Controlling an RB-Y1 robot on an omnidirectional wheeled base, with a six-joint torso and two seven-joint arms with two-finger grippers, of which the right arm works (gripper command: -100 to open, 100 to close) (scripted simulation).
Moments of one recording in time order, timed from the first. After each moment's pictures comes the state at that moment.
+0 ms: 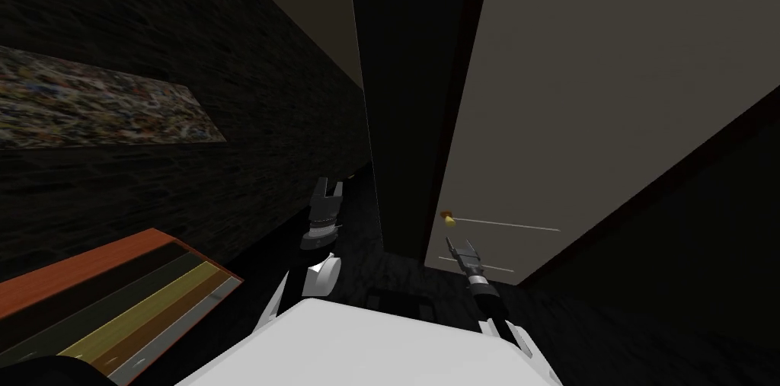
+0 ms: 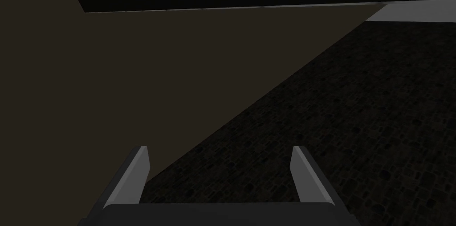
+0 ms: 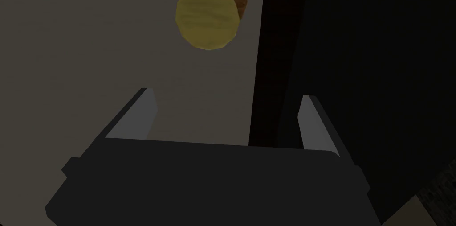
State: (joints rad) arm 0.10 -0.08 -0.39 -0.89 0.52 -0.86 1.09
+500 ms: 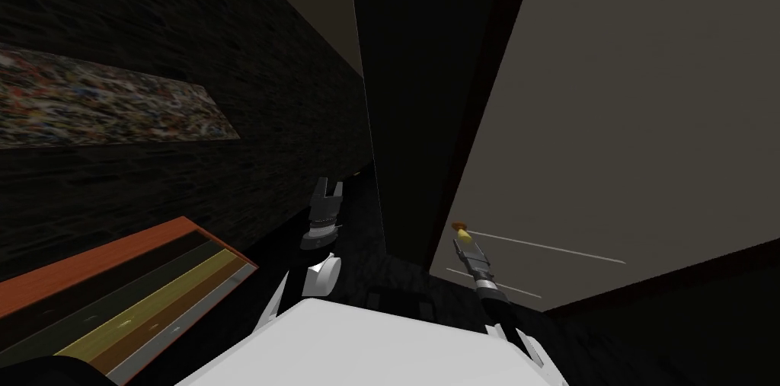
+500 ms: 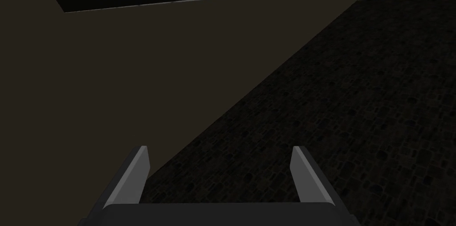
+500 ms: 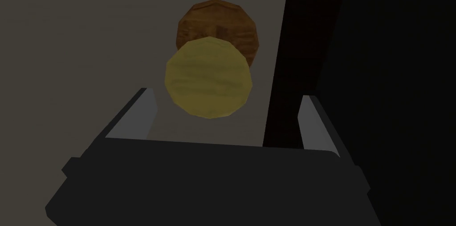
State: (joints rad) arm 0.09 -0.08 -0.48 -0.84 0.52 -0.88 1.10
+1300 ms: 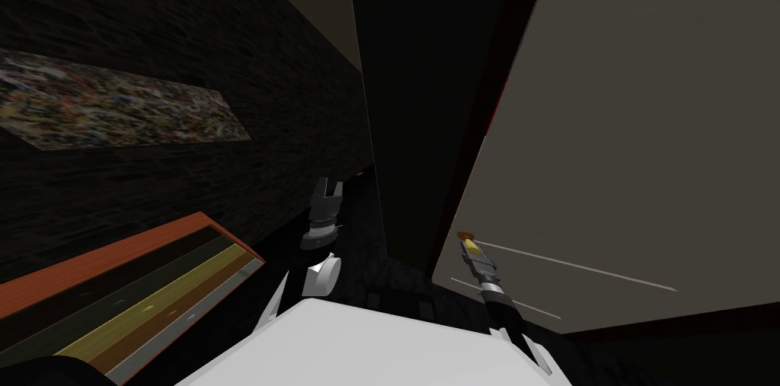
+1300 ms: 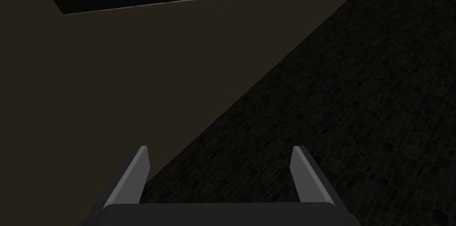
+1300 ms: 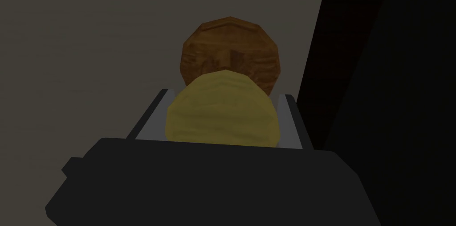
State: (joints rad) arm 0.09 -0.08 -0.53 -0.86 0.52 -0.87 1.10
